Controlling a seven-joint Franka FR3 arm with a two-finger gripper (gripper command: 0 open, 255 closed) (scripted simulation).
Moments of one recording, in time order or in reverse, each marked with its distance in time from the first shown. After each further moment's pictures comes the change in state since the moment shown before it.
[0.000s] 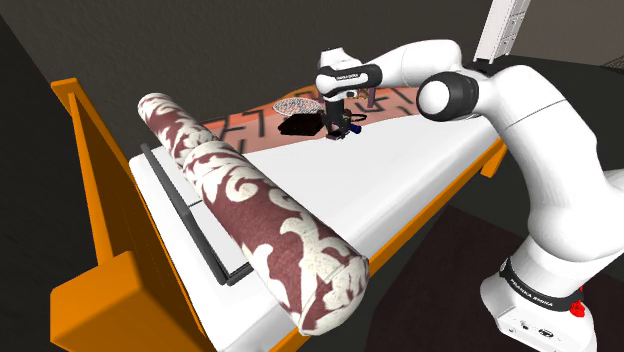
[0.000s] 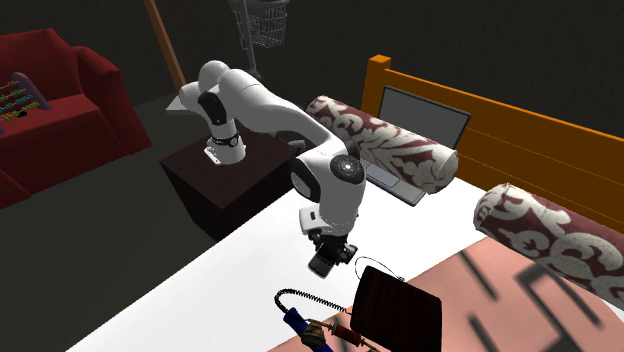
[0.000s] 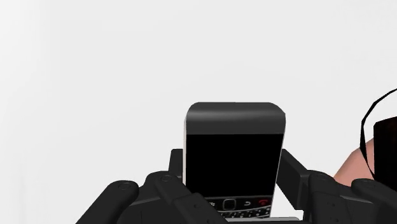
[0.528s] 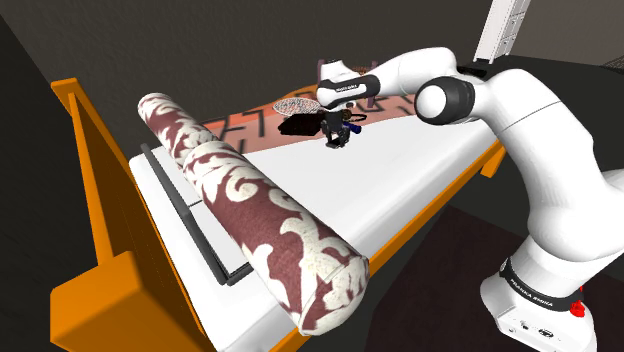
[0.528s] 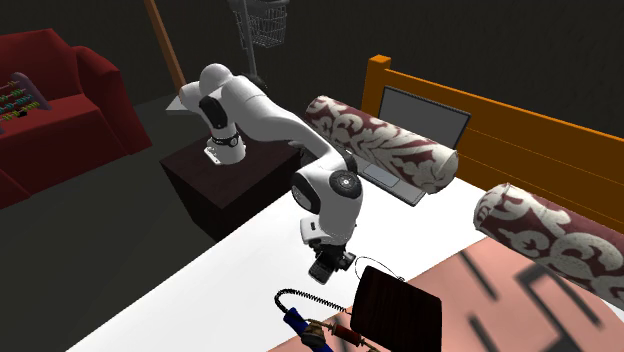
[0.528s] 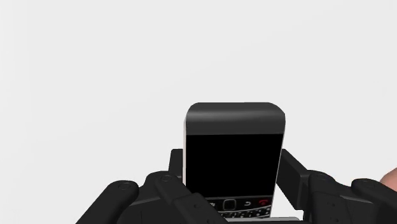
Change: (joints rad) arm -0.002 0.035 -0.005 -0.045 -0.007 0.079 0.010
